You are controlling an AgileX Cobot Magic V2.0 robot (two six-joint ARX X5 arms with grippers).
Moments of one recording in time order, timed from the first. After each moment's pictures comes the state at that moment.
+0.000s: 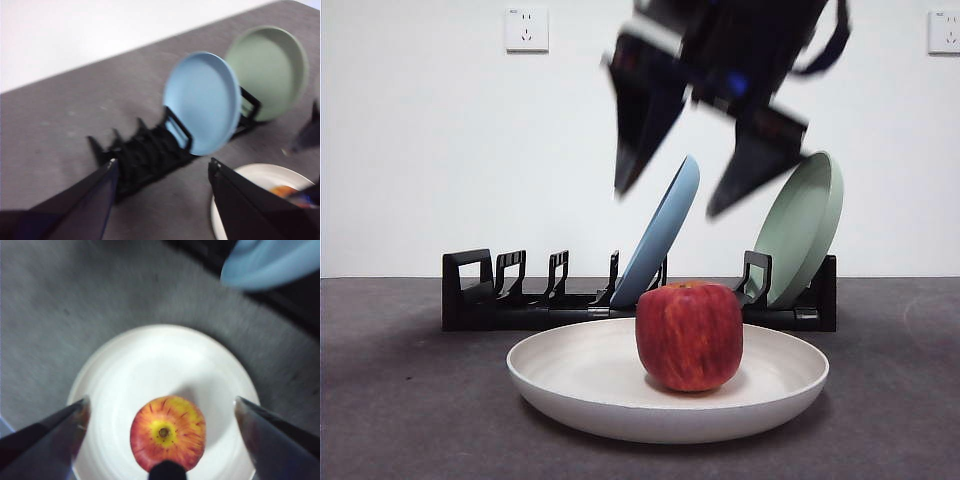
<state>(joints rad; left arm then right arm) -0.54 0.94 1.11 -0.60 -0.11 0.02 0.72 1.51 1.20 -0.63 -0.10 0.05</state>
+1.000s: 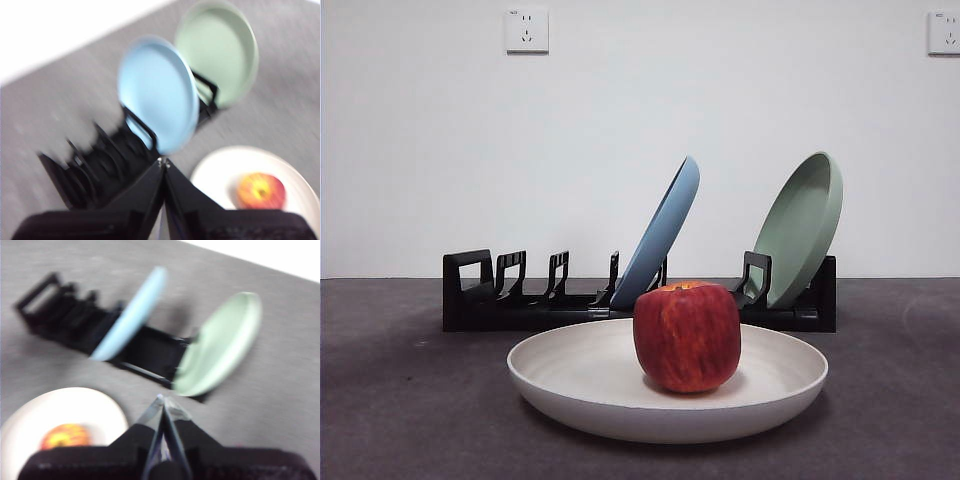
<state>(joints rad) -0.54 1.01 1.08 -0.52 0.02 0.12 0.55 1.02 1.20 -0.76 0.18 -0.02</state>
